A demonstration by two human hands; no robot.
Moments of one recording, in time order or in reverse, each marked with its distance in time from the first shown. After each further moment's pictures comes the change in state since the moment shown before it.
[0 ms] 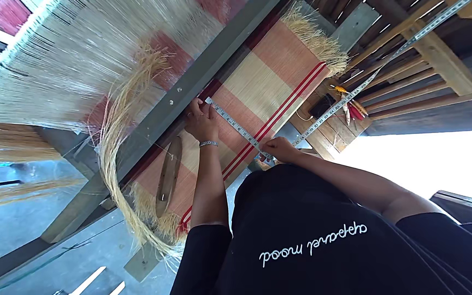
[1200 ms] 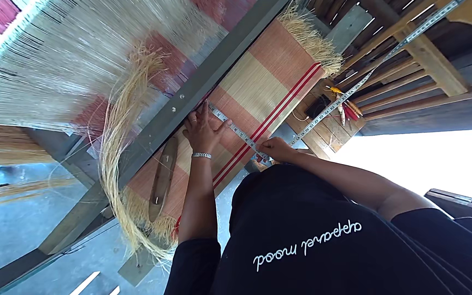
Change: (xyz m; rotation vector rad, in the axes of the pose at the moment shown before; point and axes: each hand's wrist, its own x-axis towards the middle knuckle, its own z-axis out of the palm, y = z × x) left_hand -0.023 -0.019 -0.005 0.210 -0.188 0.240; right_hand 0.001 0.003 -0.002 0.032 -0.028 -0.009
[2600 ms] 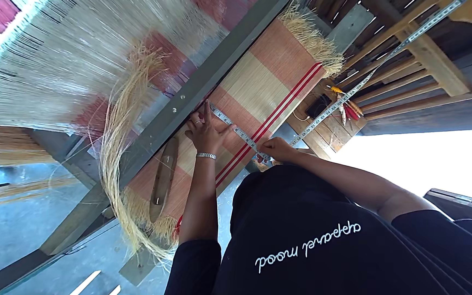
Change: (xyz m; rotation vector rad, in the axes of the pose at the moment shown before) left_hand -0.005 0.010 0.001 0.036 0.002 -0.017; right_hand -0.001 -0.005 -0.003 -0.009 -0.024 0.010
